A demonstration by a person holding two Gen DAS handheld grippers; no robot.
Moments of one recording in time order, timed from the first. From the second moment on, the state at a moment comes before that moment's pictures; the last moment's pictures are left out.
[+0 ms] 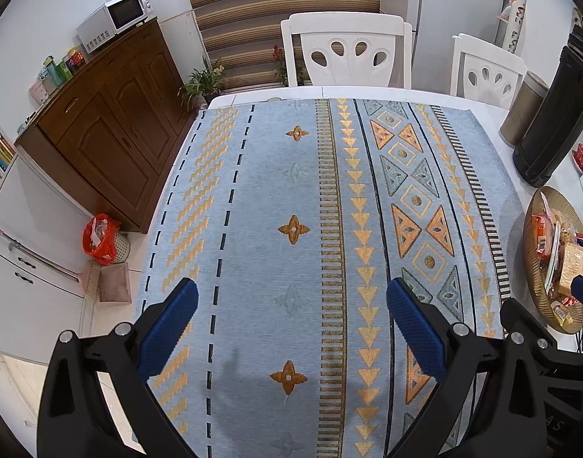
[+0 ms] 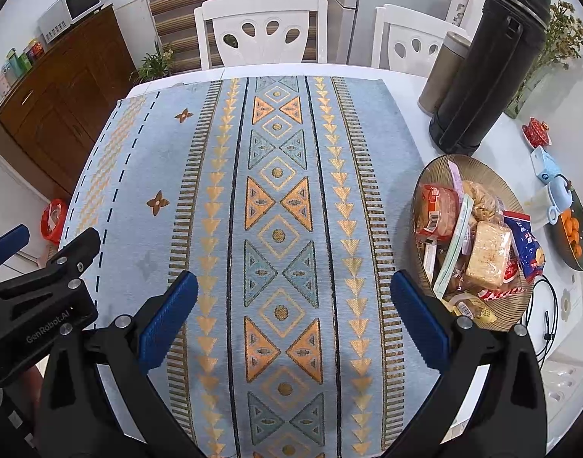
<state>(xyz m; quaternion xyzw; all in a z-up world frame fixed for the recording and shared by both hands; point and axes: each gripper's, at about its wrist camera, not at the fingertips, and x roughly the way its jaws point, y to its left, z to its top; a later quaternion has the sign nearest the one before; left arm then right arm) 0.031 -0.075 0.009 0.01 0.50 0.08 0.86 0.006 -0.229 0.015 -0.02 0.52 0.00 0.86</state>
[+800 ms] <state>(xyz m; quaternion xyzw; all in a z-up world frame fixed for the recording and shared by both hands) 0.026 -0.083 0.008 0.01 0.50 0.08 0.86 0.002 -0.234 0.018 -0.01 0.51 0.00 0.86</state>
